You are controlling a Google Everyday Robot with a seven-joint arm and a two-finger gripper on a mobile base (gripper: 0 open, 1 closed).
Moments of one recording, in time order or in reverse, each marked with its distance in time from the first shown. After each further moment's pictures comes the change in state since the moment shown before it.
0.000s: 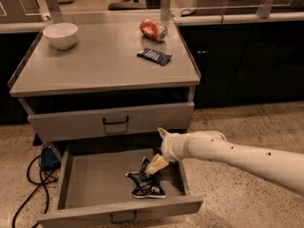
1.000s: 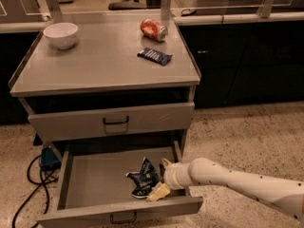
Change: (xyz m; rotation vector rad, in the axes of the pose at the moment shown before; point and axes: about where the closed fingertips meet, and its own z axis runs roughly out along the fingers) arm 0.099 0.093 0.066 -0.183 -0.016 0.226
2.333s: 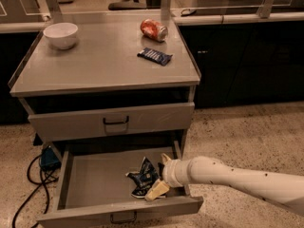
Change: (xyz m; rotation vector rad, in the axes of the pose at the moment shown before) arm -0.033 0.005 -0.027 0.052 0.002 -0.033
